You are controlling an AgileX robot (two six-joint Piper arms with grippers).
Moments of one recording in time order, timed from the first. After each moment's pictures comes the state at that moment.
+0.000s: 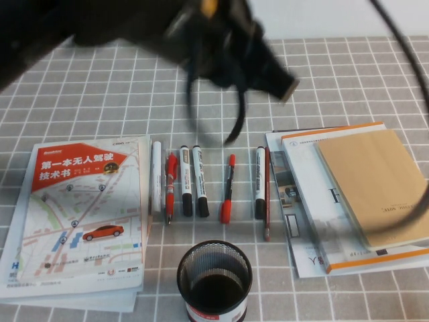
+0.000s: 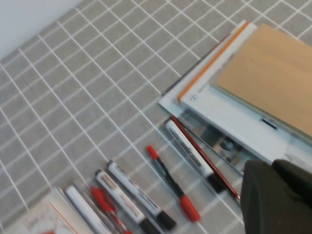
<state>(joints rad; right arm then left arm) -0.04 -0.01 0.03 0.29 0.38 0.11 -0.93 1.53 -1.79 0.32 1.13 -0.11</state>
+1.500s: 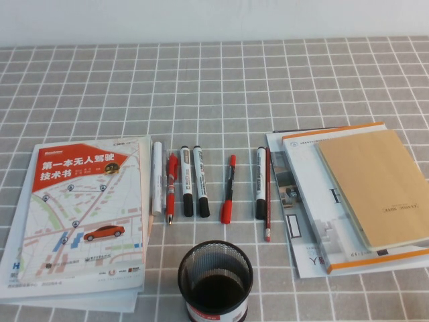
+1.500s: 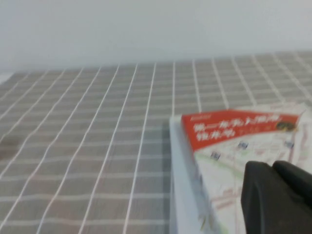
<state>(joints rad) -0.04 -0.01 0.03 0.30 0.38 0.11 0.04 -0.01 -0.03 -0.03 0.25 0.17</state>
